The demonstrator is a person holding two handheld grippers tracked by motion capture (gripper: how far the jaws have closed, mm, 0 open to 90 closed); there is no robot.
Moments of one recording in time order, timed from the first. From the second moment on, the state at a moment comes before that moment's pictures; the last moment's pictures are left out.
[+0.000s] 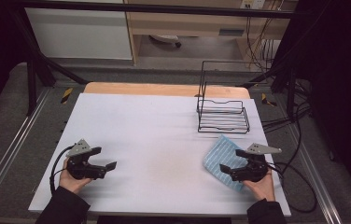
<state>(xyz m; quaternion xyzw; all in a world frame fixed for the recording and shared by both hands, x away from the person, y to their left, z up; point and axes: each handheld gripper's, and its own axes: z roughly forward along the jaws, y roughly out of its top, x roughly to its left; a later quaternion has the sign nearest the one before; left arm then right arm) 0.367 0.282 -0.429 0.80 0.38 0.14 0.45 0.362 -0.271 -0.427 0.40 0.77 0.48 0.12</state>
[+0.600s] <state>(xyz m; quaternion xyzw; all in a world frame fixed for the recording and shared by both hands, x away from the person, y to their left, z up) 0.367 0.283 -0.431 0.80 0.38 0.14 0.45 0.361 -0.257 -0.429 0.40 0.78 0.47 0.12</state>
